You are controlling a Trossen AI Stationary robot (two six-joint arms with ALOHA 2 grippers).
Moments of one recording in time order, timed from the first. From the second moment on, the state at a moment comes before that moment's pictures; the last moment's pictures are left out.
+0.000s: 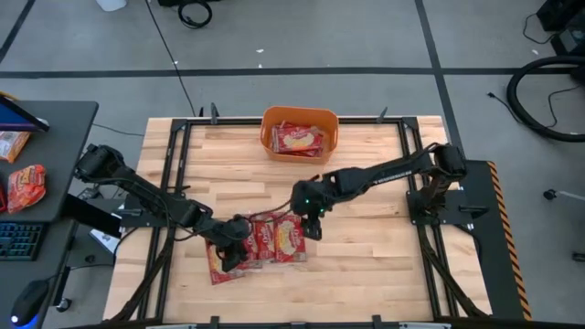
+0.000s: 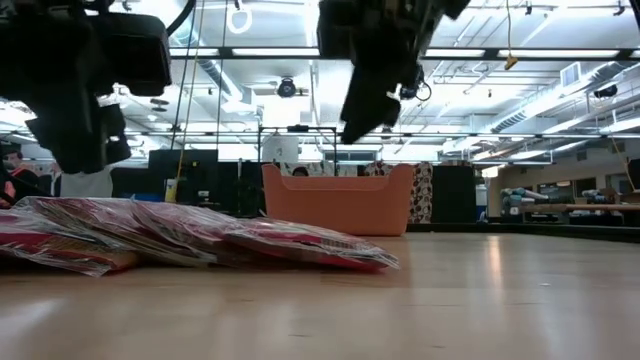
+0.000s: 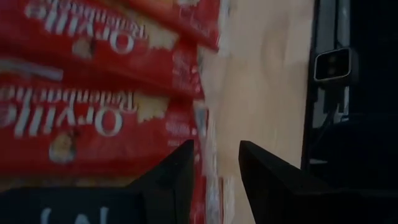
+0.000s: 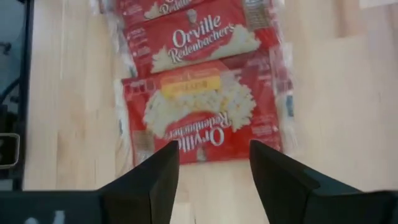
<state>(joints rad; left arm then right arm) -0.47 1.33 0.57 -0.02 0.05 -0.89 0.10 1.80 1.35 -0.56 -0.15 0.27</state>
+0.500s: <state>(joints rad) -0.49 1.23 0.57 -0.10 0.01 -0.99 0.14 1.80 1.09 -0.33 -0.12 0.35</state>
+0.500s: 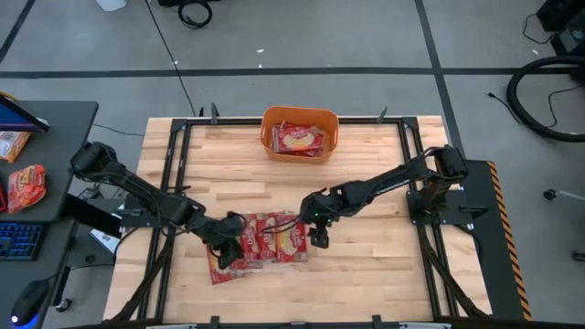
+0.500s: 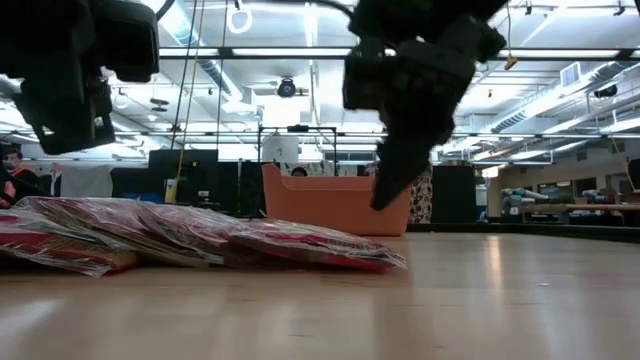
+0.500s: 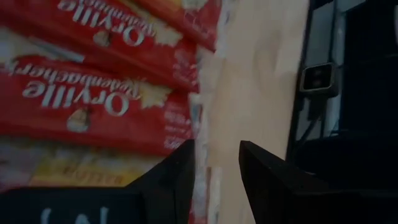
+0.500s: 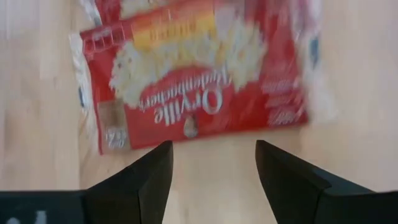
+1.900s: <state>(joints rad) -0.50 1.46 0.57 0.05 -0.16 -1.06 0.10 1.91 1.02 0.11 -0.38 0.62</state>
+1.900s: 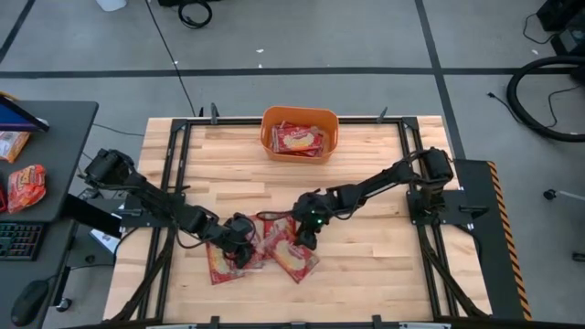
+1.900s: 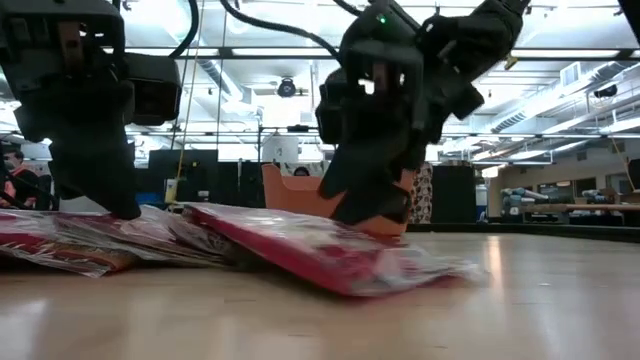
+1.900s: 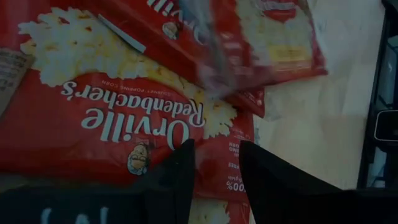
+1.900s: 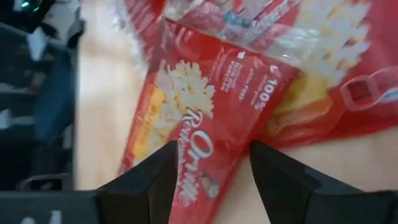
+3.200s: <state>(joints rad) -0.59 1.47 0.61 0.25 -0.18 -0.92 0.29 1.85 0.99 -0.10 -0.20 1.13</state>
